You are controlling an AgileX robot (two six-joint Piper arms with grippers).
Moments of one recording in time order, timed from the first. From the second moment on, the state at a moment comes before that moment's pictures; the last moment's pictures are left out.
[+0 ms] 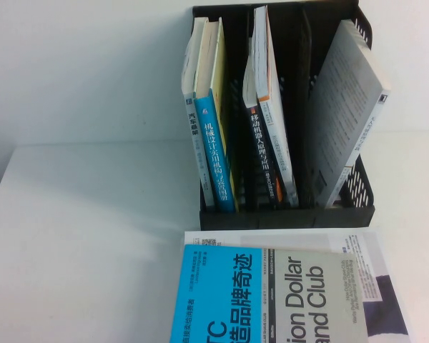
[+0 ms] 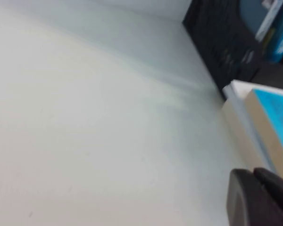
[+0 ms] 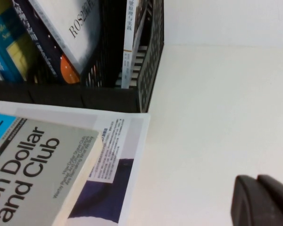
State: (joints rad) right arm 0.71 0.21 -0.40 -0.60 0.86 0.71; left arm -0.11 0.00 -0.08 -0.36 0.54 -0.06
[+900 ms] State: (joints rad) right arm 0.45 0.21 -0.38 -0.60 0.86 0.71; left arm 0.08 -0.01 0.01 -0.38 0.39 -0.07
